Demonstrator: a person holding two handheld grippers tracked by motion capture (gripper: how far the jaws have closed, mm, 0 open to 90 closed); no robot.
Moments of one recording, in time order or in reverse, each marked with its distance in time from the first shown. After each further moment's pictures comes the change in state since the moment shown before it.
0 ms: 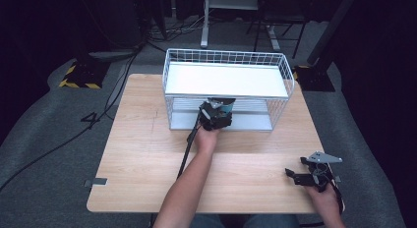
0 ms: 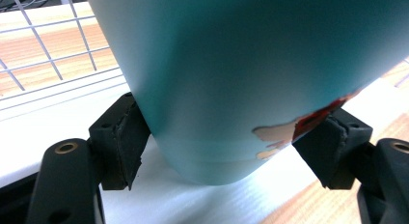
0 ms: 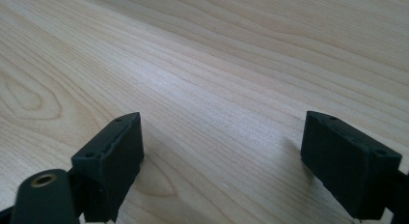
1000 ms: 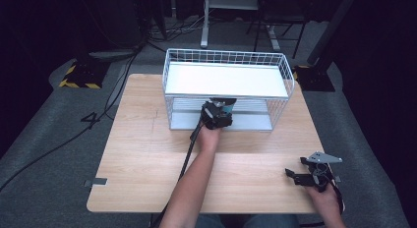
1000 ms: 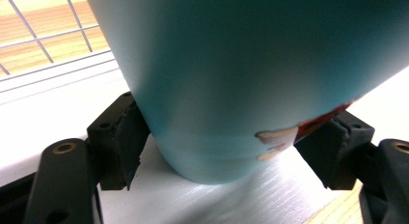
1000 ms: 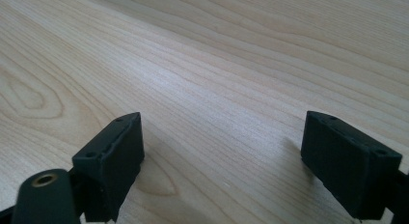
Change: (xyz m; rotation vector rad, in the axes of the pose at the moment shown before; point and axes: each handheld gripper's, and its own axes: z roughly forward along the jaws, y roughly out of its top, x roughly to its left) left arm 0.001 -0.002 0.017 0.069 0.031 -0.009; right arm 0.000 0.000 0.000 0.000 0.004 -0.001
